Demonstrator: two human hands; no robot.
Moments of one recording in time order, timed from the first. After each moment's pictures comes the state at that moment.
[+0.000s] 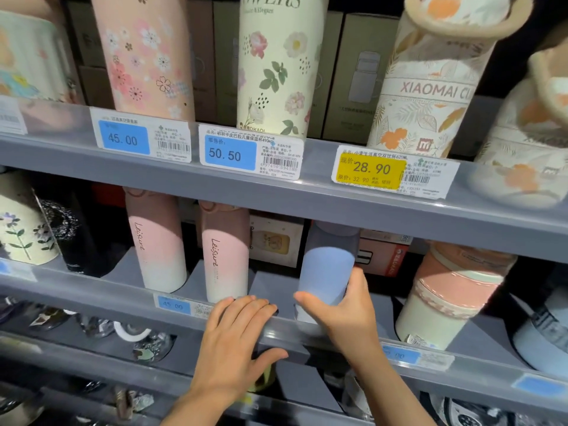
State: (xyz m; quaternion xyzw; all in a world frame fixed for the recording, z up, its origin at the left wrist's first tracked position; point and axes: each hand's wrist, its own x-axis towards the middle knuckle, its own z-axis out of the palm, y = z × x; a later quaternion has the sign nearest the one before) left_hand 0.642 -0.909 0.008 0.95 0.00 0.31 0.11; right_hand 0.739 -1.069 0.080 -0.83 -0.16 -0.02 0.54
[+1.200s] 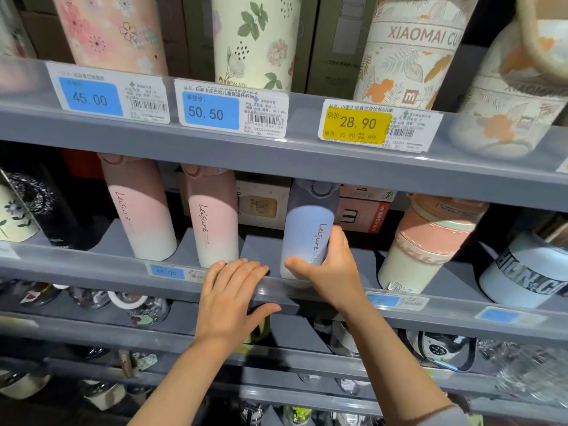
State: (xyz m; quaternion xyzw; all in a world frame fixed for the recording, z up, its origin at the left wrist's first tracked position) left_hand 0.647 -0.910 0.005 0.94 0.01 0.35 0.07; right_hand 0.737 -1.069 0.083 -0.86 -0.17 0.00 0.48
